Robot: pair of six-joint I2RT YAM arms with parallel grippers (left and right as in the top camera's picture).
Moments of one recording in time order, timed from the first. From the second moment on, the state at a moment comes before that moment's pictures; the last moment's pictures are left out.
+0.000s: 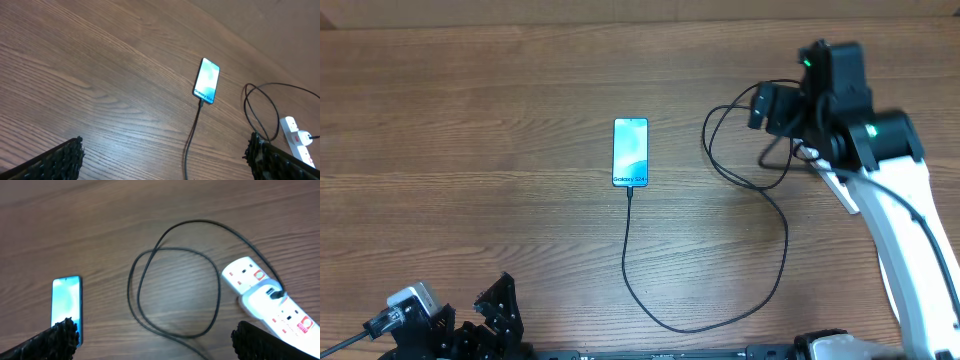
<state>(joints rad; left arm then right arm) -0.12 0.34 1.12 -1.42 -0.09 -0.65 0.17 1.43 1.45 -0.90 0.09 0.34</state>
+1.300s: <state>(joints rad) -0.12 0.34 1.12 -1.42 -0.09 -0.65 0.10 0.10 0.18 -0.16 0.07 0.28</state>
